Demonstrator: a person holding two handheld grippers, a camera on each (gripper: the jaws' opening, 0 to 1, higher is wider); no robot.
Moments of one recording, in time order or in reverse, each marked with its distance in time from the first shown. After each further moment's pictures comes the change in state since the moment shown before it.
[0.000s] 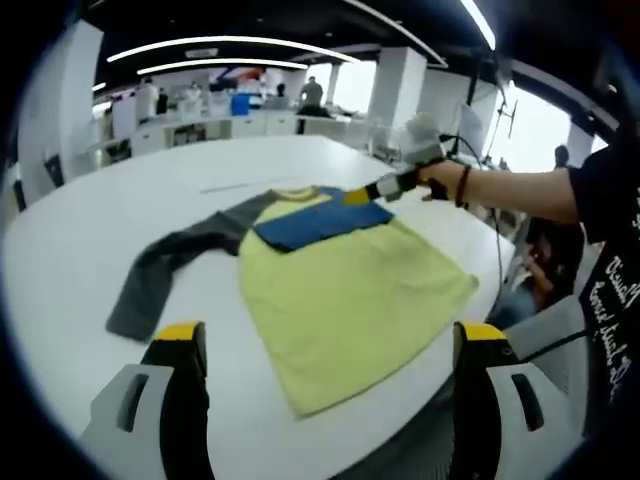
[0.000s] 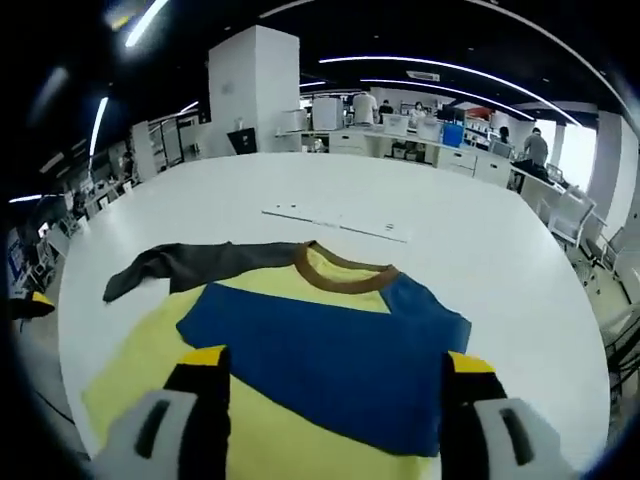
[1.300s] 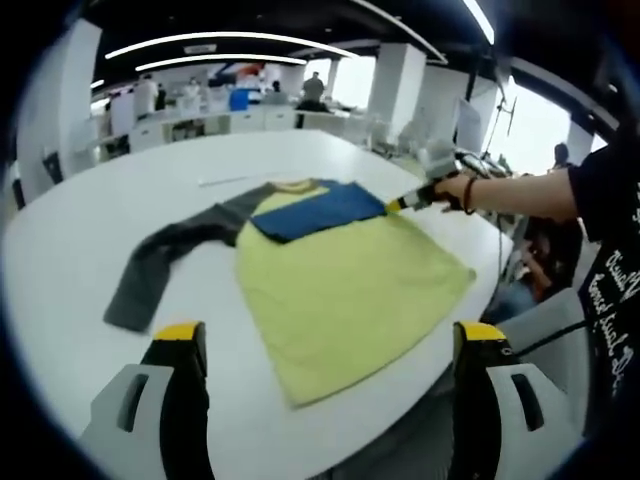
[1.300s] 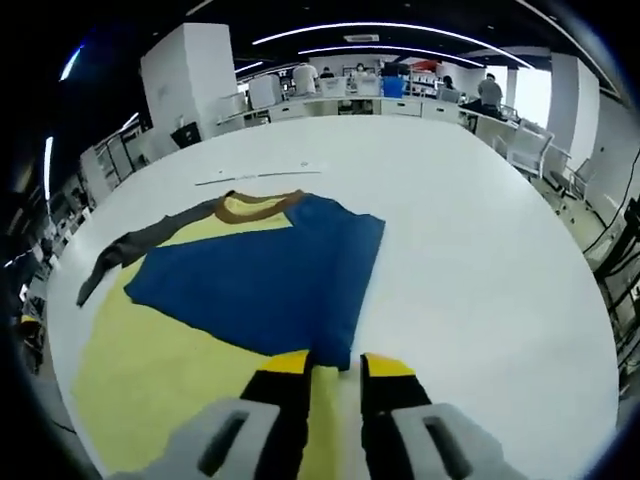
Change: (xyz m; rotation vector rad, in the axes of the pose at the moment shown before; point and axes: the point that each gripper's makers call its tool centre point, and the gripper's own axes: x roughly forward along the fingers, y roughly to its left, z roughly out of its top) left arm -0.003 -0.006 -0.009 -0.006 0.018 -0.004; right arm -0.019 -0.060 -0.080 0.210 0.132 -0.123
